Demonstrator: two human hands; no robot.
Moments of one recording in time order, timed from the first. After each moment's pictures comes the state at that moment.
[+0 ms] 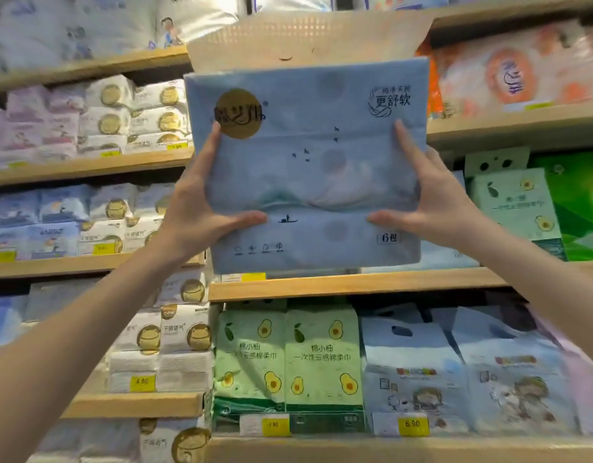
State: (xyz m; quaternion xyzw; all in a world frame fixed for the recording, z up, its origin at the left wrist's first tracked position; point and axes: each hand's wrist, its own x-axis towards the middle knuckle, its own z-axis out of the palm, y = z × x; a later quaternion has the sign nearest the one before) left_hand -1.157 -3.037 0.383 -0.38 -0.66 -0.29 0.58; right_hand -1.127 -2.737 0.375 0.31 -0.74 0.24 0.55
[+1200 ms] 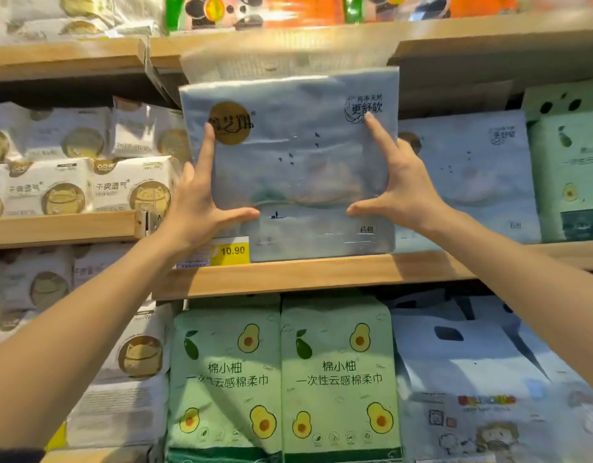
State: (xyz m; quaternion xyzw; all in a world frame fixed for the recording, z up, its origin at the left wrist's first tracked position) left_hand -1.386 -3.044 0.383 -0.30 -0.73 -0.24 0.56; right_hand -1.336 -2.764 0.387 0.21 -0.78 0.23 0.55
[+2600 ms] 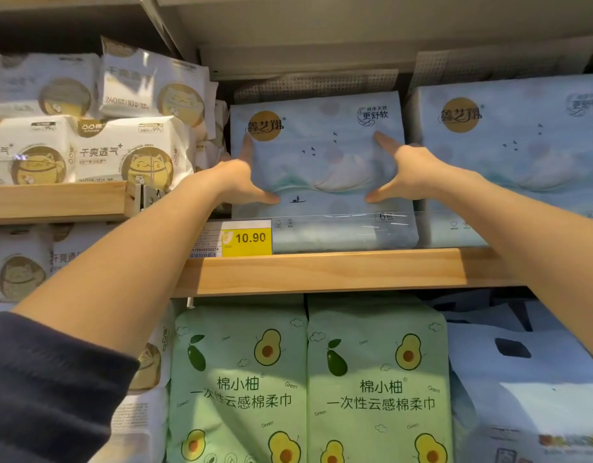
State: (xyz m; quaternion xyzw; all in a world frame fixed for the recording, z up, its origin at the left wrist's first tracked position) left_hand -1.435 -3.026 0.423 -0.17 -0.93 -0.15 0.30; right_hand -1.419 -2.768 0.424 0.05 -0.91 0.13 0.40
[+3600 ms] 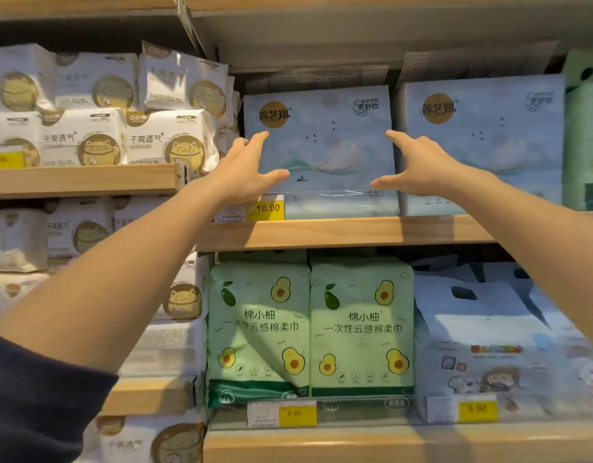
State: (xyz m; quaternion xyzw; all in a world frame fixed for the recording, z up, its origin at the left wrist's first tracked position) left_hand -1.375 -3.040 0.384 -0.23 -0.88 -0.19 0.38; right_hand -1.340 -2.782 0.387 0.02 -0.91 0.13 0.38
